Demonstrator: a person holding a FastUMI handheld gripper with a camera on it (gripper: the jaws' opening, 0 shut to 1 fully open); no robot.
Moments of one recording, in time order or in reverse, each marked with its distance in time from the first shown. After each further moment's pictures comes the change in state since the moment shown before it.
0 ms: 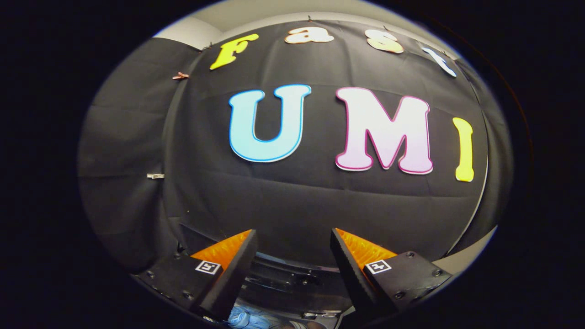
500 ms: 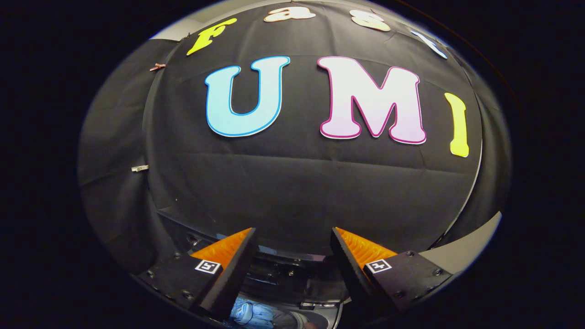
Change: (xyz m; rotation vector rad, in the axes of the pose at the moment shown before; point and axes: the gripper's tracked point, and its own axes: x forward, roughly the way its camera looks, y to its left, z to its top) arm 0.017 -0.016 -0.033 0.032 0.133 -0.047
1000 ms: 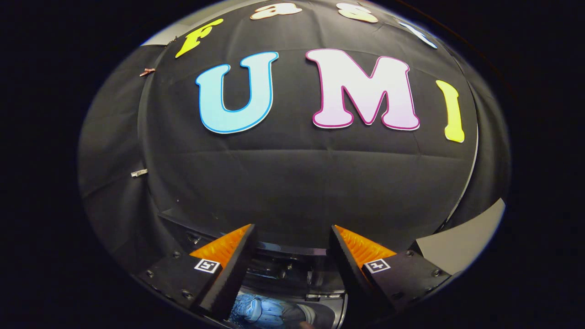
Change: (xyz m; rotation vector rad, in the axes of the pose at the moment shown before) arm -0.014 -0.007 -0.011 0.074 0.062 -0.016
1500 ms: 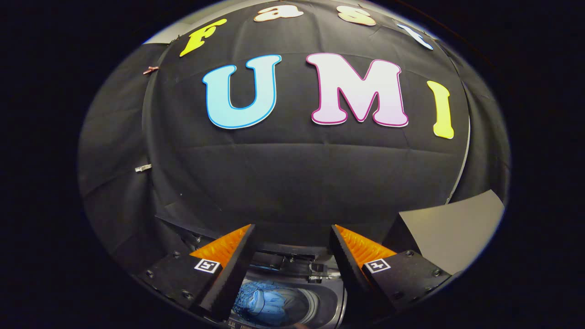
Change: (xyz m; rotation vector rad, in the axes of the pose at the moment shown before) arm -0.068 0.013 -0.027 -0.003 0.037 -0.022
